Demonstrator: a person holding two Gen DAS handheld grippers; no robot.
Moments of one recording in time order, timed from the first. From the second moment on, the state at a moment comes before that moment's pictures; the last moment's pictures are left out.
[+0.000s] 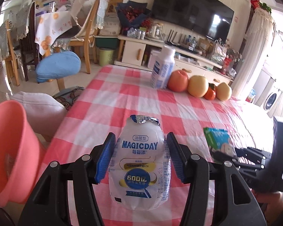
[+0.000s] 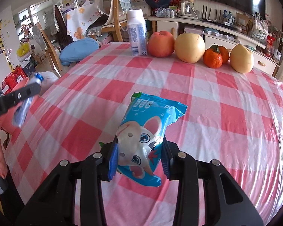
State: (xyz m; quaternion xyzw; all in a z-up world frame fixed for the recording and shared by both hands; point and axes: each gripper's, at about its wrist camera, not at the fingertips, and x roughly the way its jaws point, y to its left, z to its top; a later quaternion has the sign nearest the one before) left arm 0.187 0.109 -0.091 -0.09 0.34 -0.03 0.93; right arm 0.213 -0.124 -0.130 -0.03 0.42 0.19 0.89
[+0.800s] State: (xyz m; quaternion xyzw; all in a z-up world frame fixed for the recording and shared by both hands) left arm 0.160 0.178 -0.075 -0.12 0.30 0.03 0.95; right arm 0.180 -0.033 -0.093 -0.05 0.40 0.26 0.88
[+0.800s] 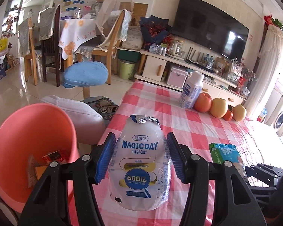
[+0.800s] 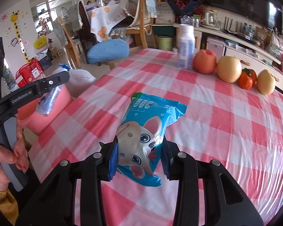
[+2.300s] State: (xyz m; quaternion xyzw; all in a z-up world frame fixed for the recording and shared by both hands) left arm 0.098 0.380 -0.107 -0.35 0.25 0.22 0.87; right arm 0.172 0.226 -0.066 -0.14 0.37 0.45 0.80
